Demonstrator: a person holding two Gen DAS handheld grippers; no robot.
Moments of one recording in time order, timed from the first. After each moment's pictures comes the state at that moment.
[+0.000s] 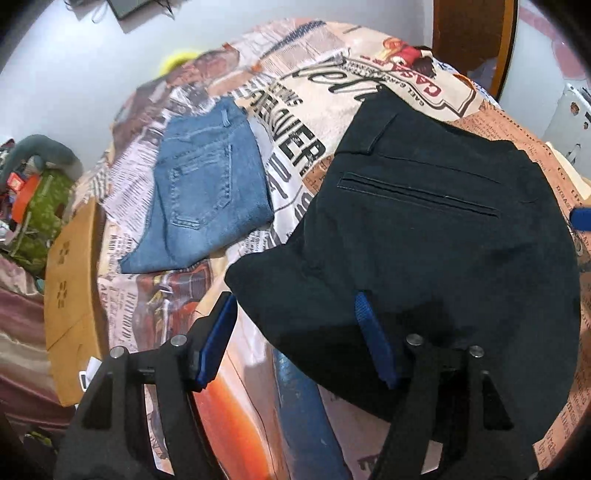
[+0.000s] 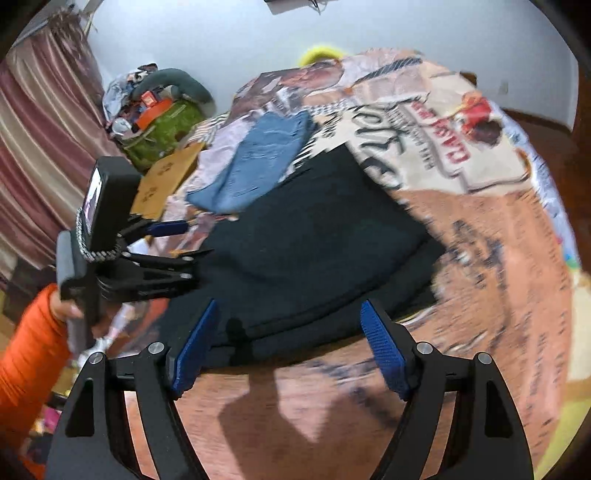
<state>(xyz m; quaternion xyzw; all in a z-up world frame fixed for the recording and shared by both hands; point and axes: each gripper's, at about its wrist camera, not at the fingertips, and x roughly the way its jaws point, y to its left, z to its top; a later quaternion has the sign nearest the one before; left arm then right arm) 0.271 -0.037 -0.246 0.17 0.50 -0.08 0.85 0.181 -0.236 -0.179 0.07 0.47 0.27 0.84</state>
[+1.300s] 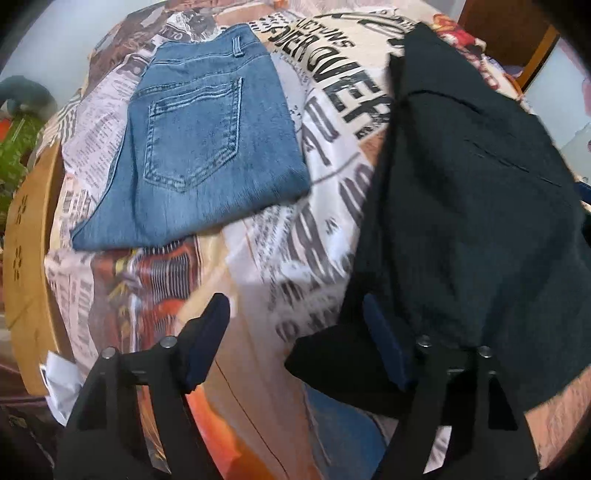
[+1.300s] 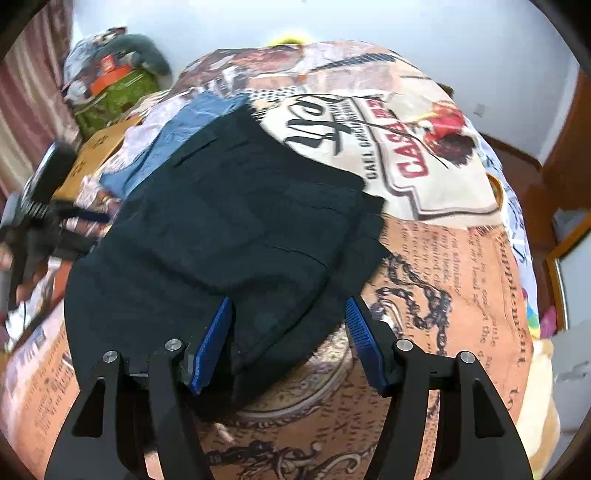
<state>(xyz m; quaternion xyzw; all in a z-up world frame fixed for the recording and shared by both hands) 0.331 0.008 -0.302 0.08 0.59 -0.10 0.79 0.254 -0.261 -0.218 -0.04 0.48 0.17 0.86</state>
